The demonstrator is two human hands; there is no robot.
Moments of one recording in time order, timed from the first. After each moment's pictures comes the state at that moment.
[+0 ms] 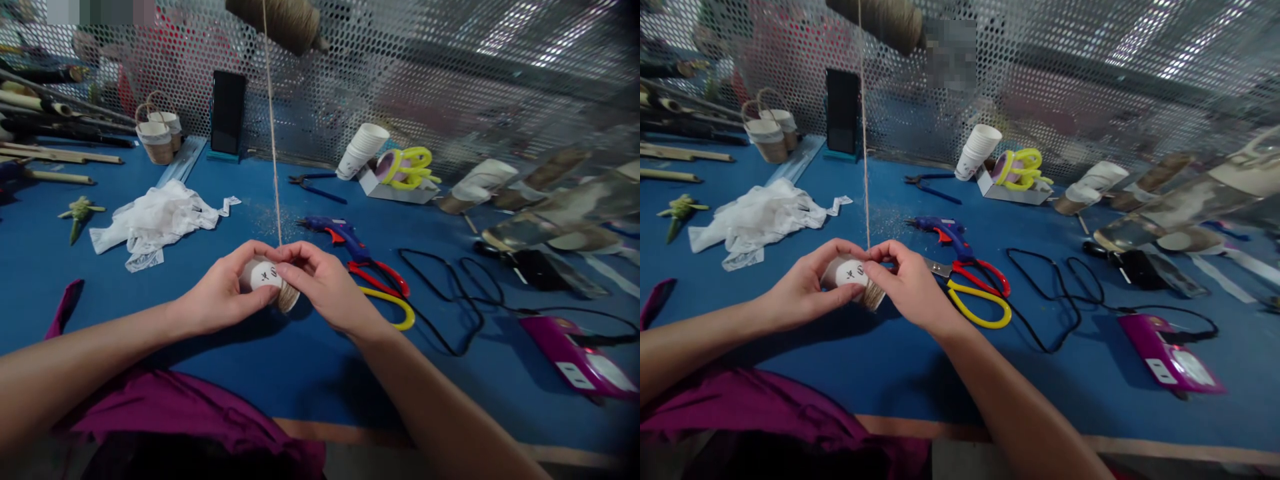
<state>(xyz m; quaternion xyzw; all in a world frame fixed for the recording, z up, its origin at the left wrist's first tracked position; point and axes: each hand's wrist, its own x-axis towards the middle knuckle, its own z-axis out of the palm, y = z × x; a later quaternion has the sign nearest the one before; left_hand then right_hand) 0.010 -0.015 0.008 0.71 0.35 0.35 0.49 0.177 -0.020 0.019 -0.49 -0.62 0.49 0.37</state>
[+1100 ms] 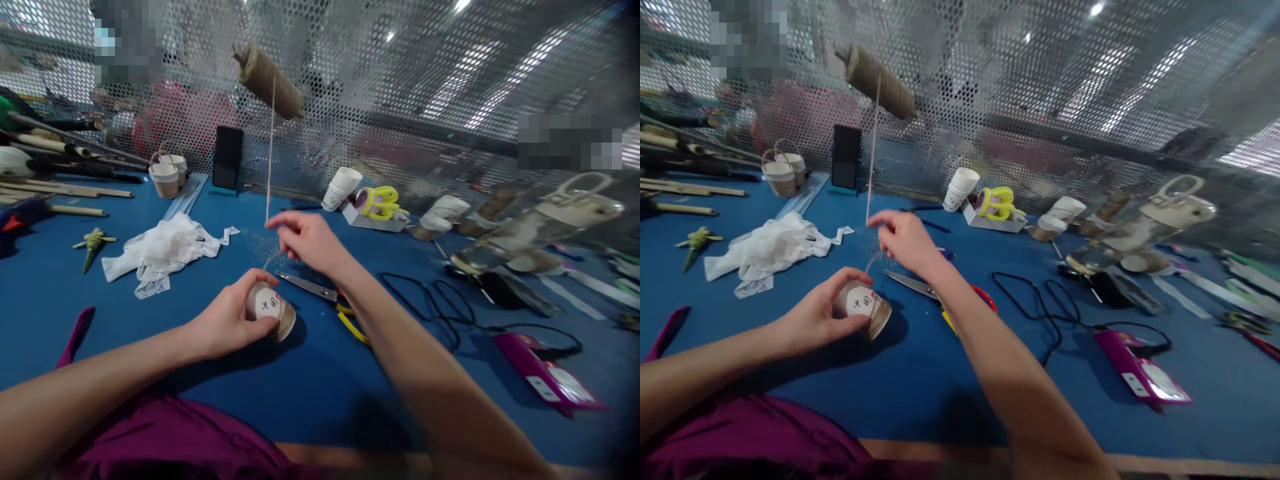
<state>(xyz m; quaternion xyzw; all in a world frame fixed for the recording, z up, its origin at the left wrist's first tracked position) 0.011 -0.016 0.014 0.70 0.40 0.28 0.52 0.175 0.056 0.061 -0.51 -0.75 0.29 0.30</state>
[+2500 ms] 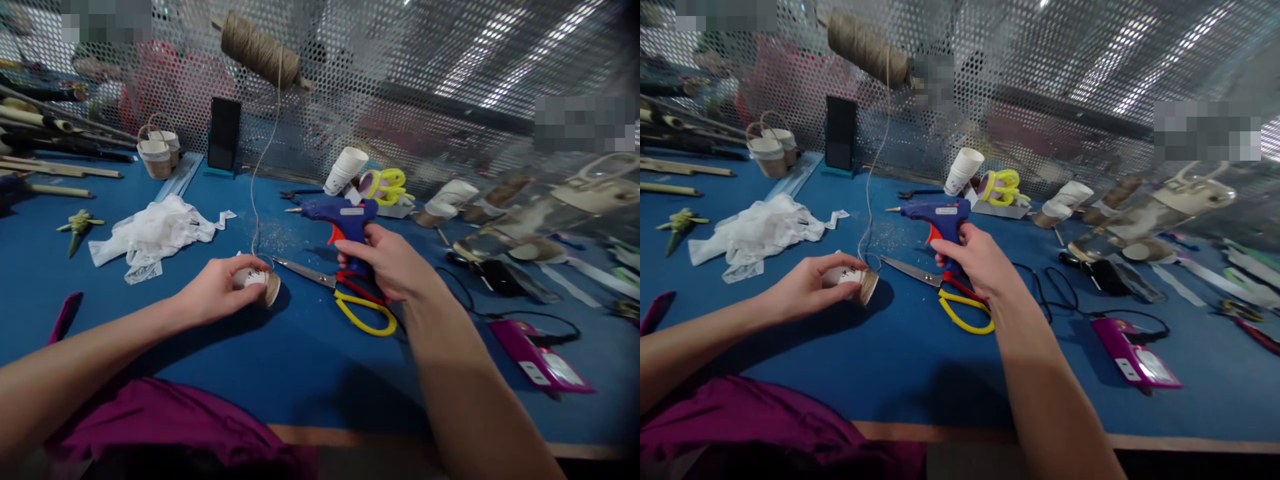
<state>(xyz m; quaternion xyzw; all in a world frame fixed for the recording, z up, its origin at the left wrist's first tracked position) 0.002 0.001 0.010 0.77 0.42 0.25 0.41 0.248 0.011 0.051 -0.63 -0.56 0.38 0.38</state>
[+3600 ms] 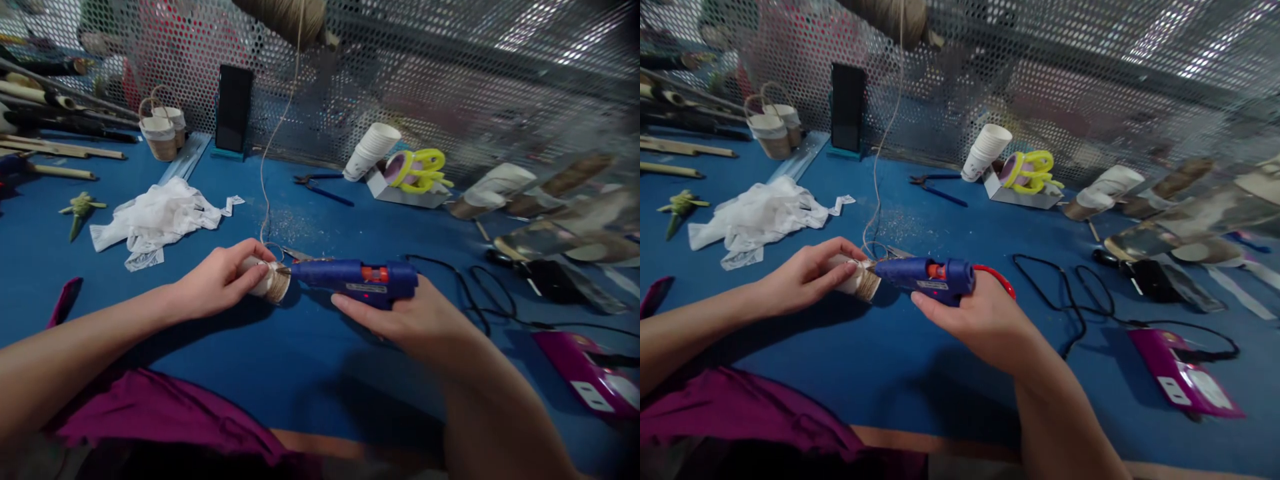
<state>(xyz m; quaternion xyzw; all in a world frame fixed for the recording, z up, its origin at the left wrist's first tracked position) -0.001 0.004 0.008 0.79 0.41 0.23 0.39 0.227 -0.041 0.056 -0.61 -0.68 0.34 0.22</state>
